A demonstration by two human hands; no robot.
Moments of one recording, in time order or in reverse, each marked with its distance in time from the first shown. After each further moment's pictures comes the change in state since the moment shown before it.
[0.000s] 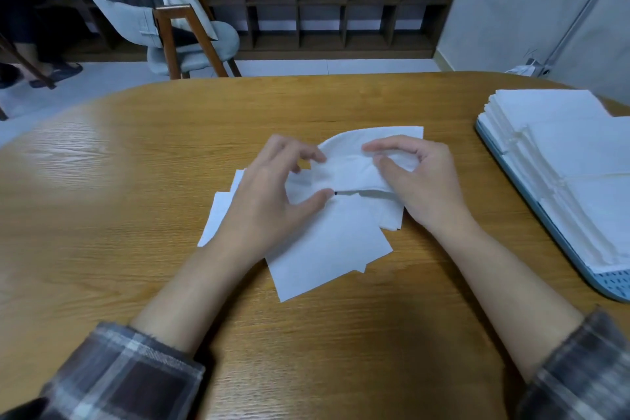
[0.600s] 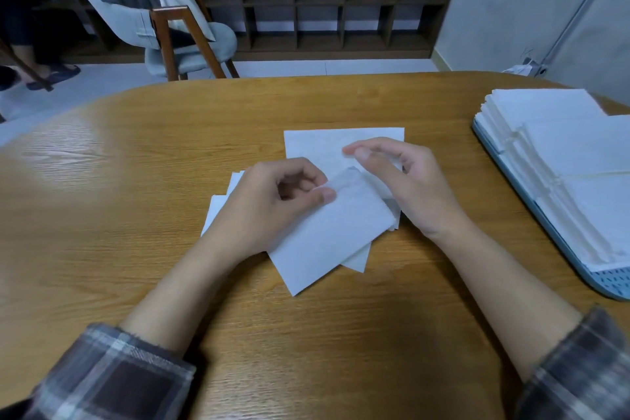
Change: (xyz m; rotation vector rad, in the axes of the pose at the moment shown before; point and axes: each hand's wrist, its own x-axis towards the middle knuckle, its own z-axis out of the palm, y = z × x) left_hand 0.004 0.004 -0.005 -0.376 -0.188 -0.233; right_hand -0.005 -0.012 -0.002 0.146 -0.221 -0.034
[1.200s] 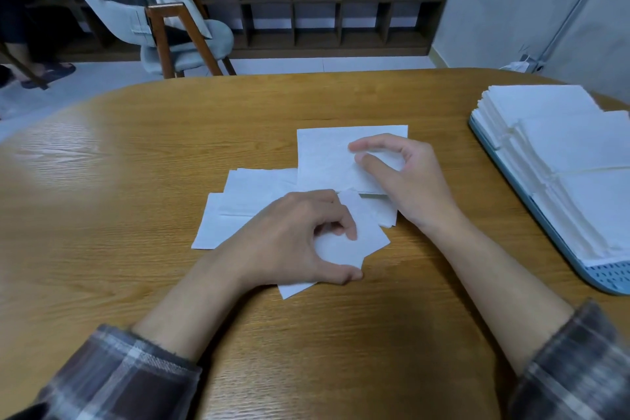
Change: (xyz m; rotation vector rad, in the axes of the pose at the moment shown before) left_hand -0.018 0.010 0.022 0.421 -0.316 0.184; right_hand 0.006 0.014 0.001 -0.094 0.116 0.015
